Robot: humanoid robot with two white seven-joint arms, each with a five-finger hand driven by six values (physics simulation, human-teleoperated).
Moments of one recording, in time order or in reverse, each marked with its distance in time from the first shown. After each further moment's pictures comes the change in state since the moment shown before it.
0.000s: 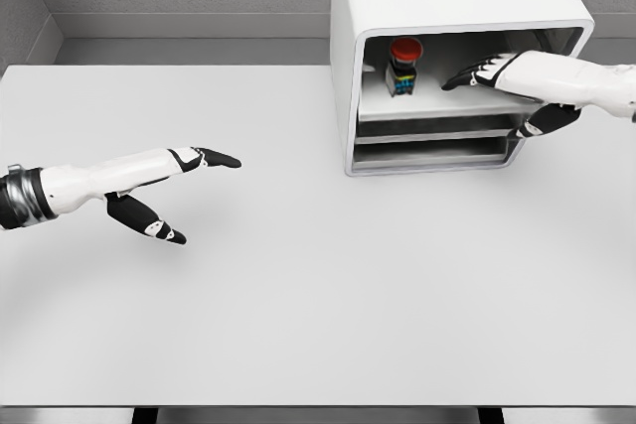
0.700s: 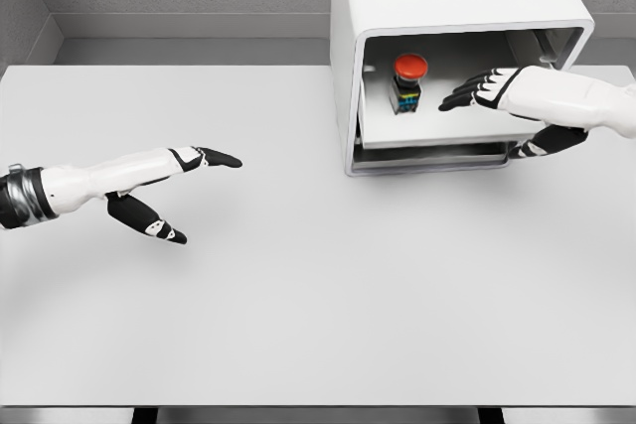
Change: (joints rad) left arm -0.002 -0.002 0.000 -0.001 0.000 0.000 0.000; right arm 0.029 -0.104 0.001 -0.167 -0.001 0.000 -0.047
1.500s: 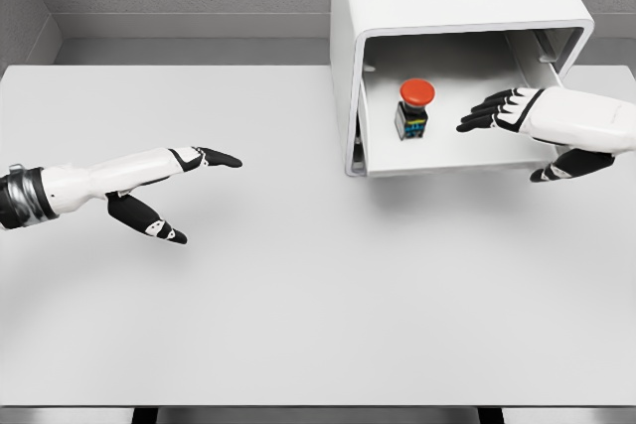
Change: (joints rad) left arm 0.000 -0.002 0.000 0.003 0.000 0.000 0.000; right arm 0.043 -0.123 -0.002 -0.121 0.000 0.000 -0.028
